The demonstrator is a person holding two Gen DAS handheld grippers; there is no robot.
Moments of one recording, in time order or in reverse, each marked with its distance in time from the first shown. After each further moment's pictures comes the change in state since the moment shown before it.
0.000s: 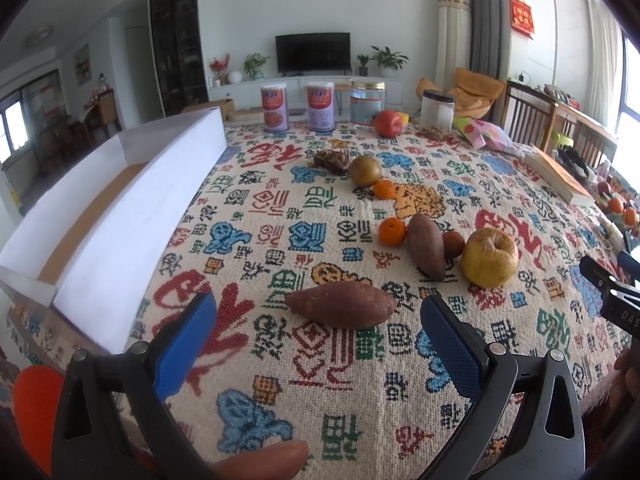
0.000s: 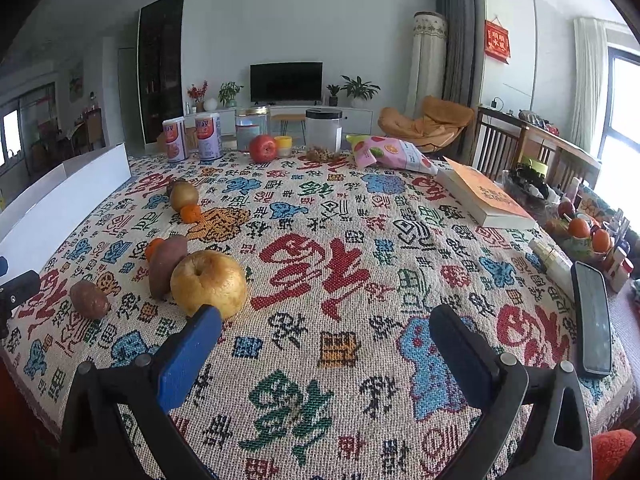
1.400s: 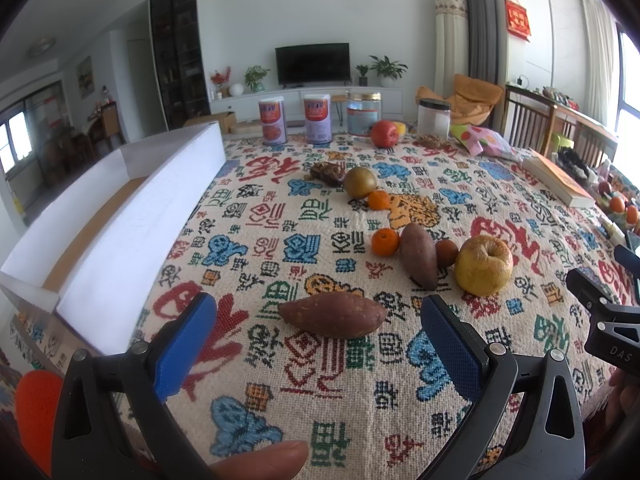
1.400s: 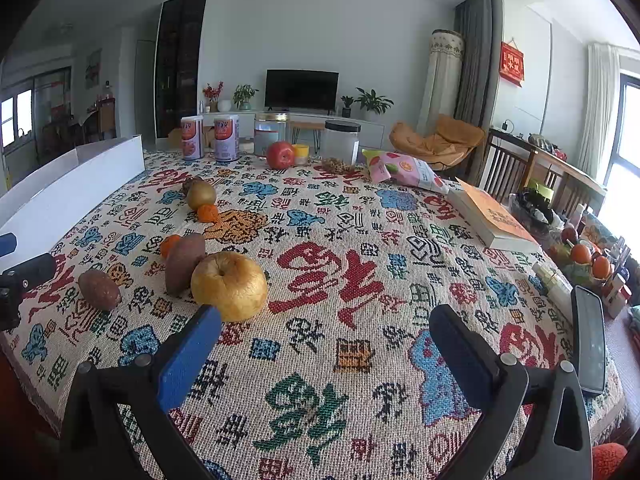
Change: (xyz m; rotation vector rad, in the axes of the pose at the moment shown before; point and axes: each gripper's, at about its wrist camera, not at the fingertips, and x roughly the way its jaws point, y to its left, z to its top) left arm -0.007 -0.016 0.003 0.017 -0.059 0.036; right arm -0.011 0.028 -0.001 -0.102 -0.048 0.019
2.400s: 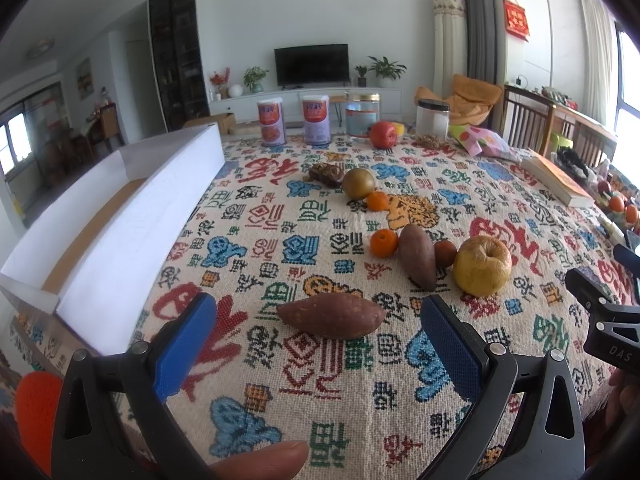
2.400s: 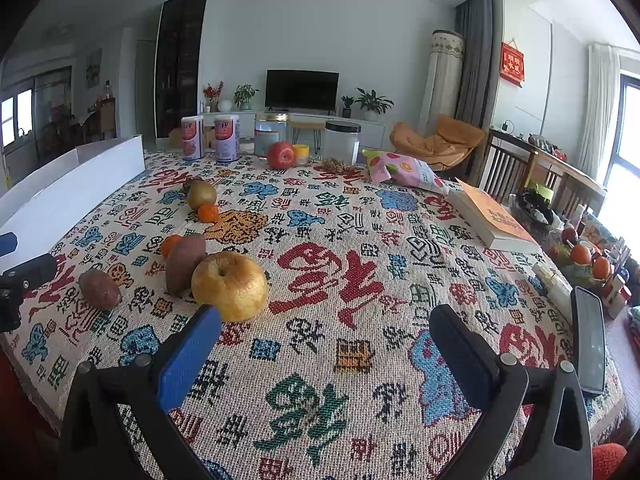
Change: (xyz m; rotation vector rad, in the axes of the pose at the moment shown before) left arm -0.001 0.000 -0.001 0.004 -0.003 -0.002; right arm 0.000 0.000 0.000 0.000 -0.001 0.000
